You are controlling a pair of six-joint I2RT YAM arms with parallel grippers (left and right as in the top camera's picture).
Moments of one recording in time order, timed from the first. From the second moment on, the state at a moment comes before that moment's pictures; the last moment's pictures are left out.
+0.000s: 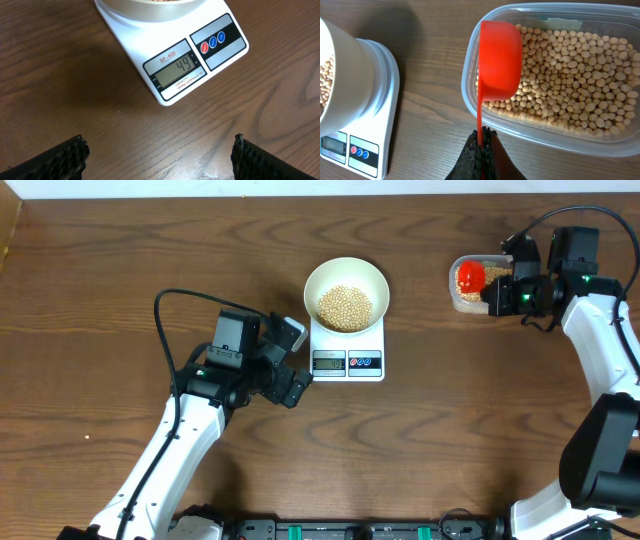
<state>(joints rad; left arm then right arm) -0.27 1.29 0.86 -0.60 0.31 0.25 -0.14 1.77 1.34 -0.63 -0.43 -0.14</state>
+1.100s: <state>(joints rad) -0.27 1.29 0.86 -0.60 0.31 0.25 -0.19 1.77 1.34 -0.54 -0.86 -0.13</state>
